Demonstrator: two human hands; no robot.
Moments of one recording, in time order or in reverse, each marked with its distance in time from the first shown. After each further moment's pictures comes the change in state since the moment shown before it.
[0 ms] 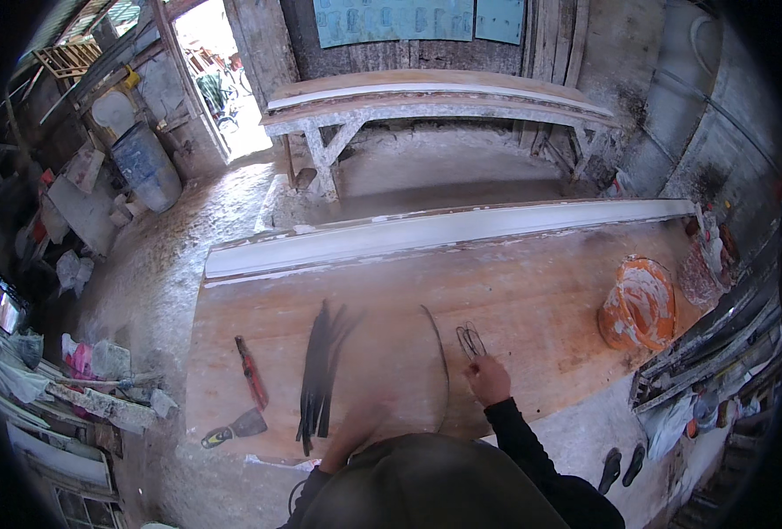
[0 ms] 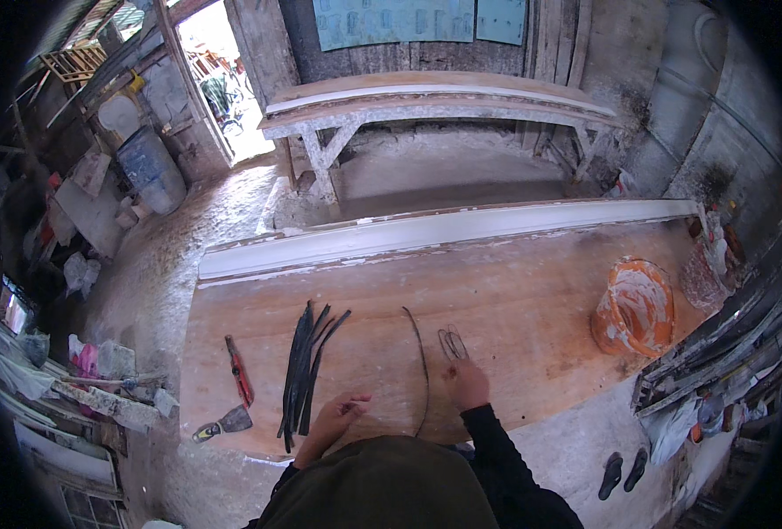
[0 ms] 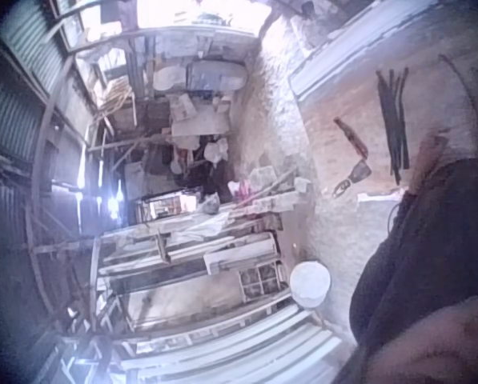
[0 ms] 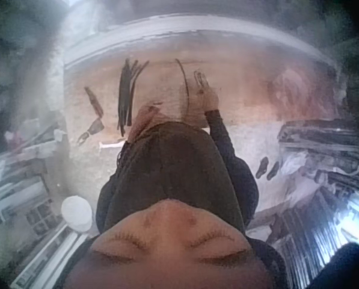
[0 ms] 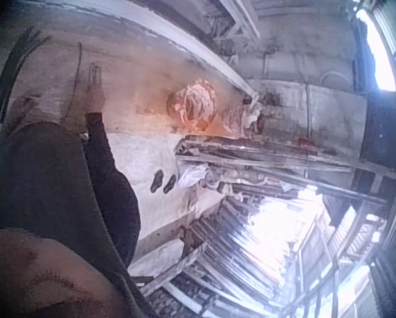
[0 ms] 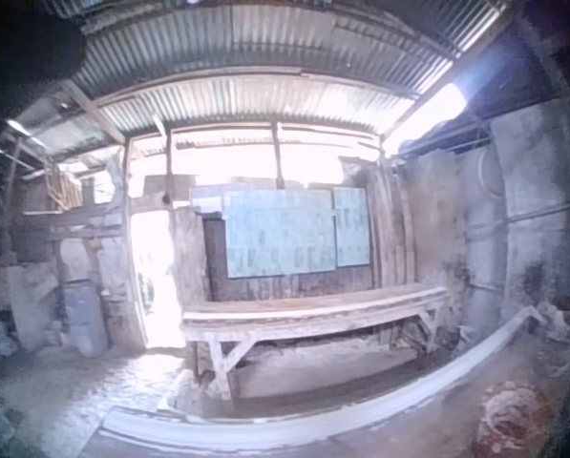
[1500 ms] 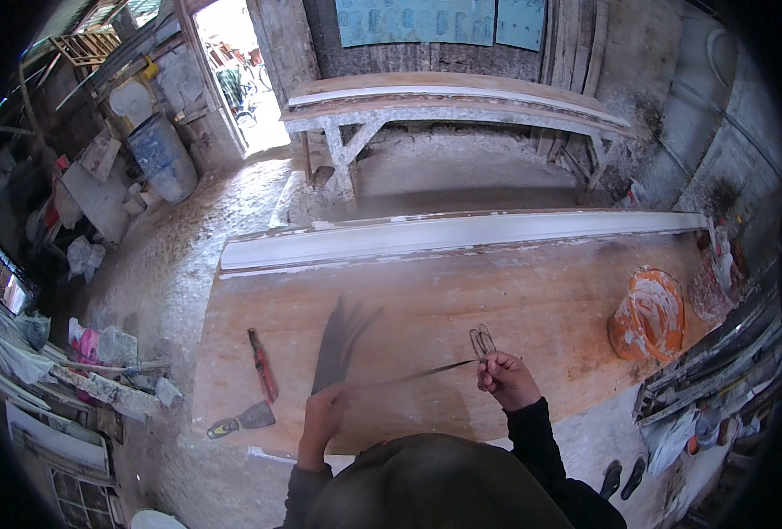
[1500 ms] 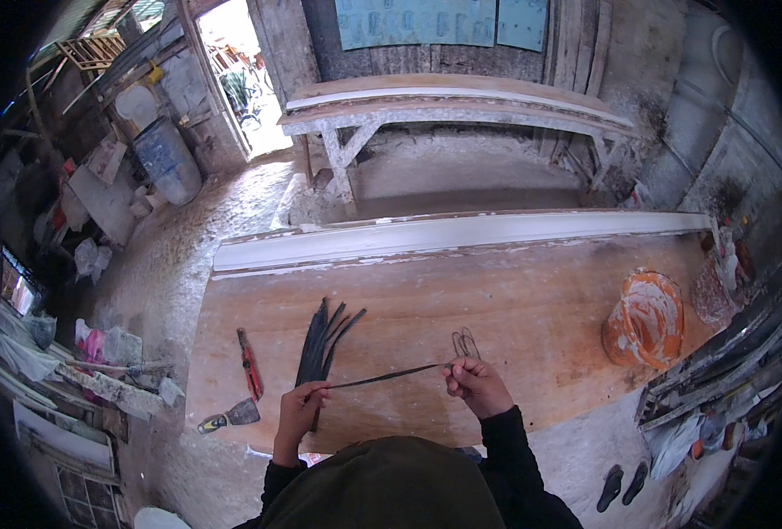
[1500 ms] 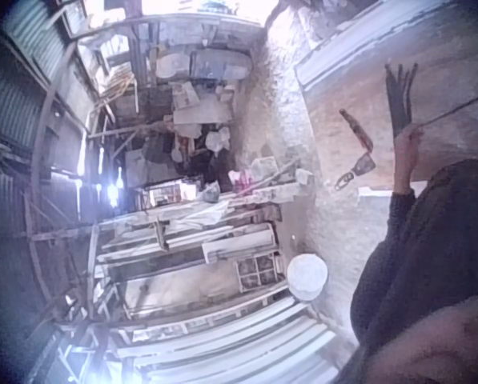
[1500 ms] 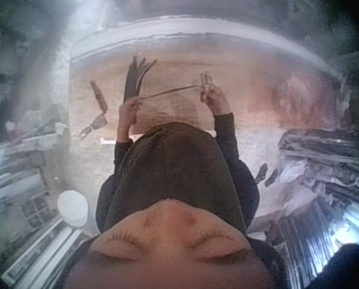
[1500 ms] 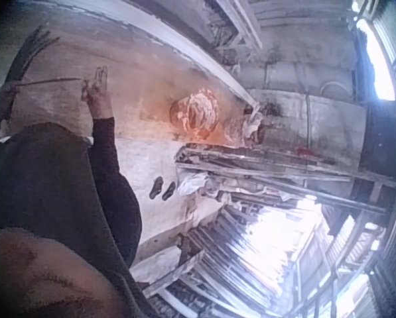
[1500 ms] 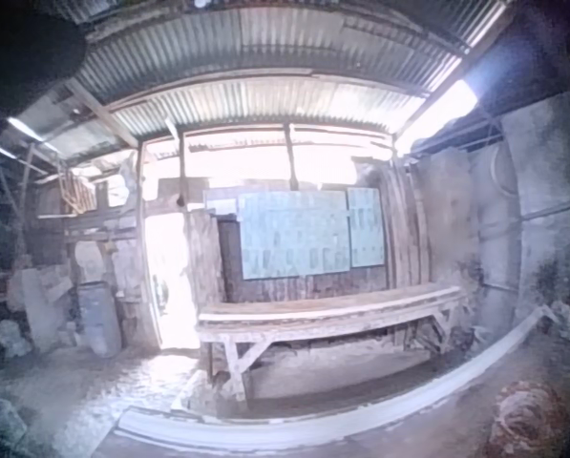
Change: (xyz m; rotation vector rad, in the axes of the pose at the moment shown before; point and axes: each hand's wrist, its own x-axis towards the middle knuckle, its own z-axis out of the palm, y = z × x) left_hand -0.028 0.030 -0.057 0.119 0.409 0.010; right_hand 0.004 -0.058 -0.070 1.566 -0.569 0.196
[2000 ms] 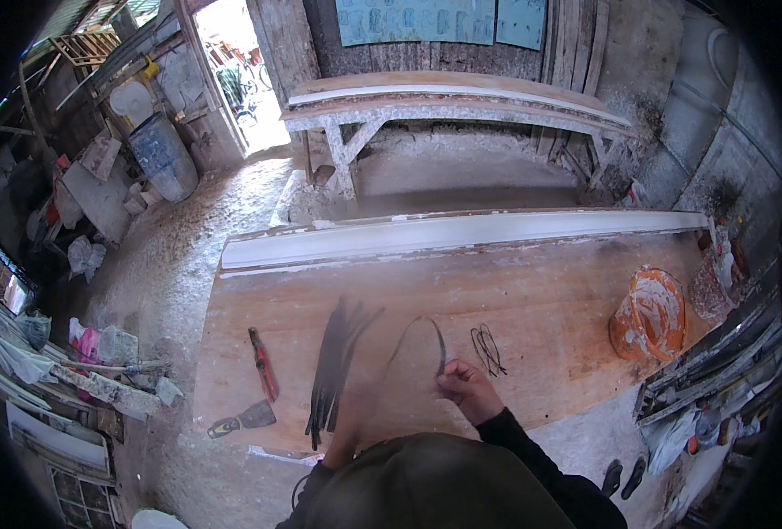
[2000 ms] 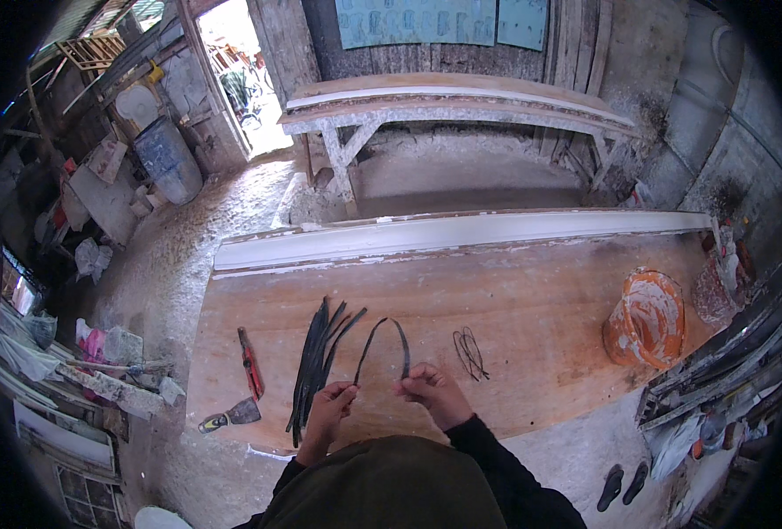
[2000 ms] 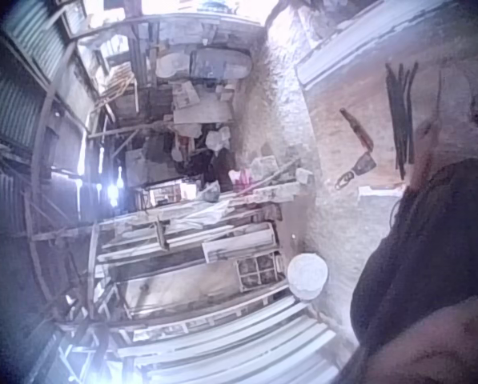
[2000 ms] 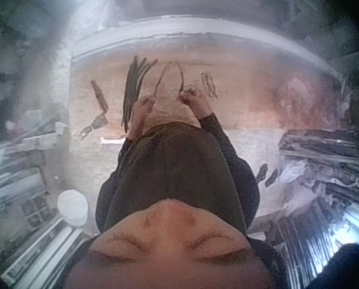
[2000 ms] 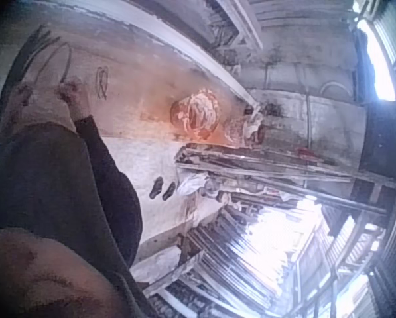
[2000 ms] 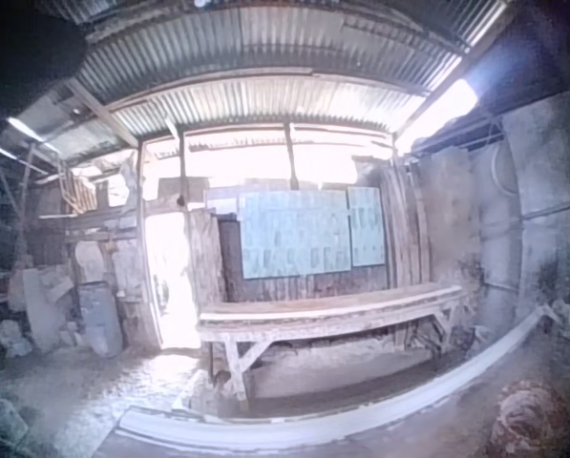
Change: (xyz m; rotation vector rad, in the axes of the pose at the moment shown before) left_hand 0.004 -0.039 0.058 -0.450 0.008 -0.246; right_hand 0.016 0.040 0.045 0.049 0.045 0.076
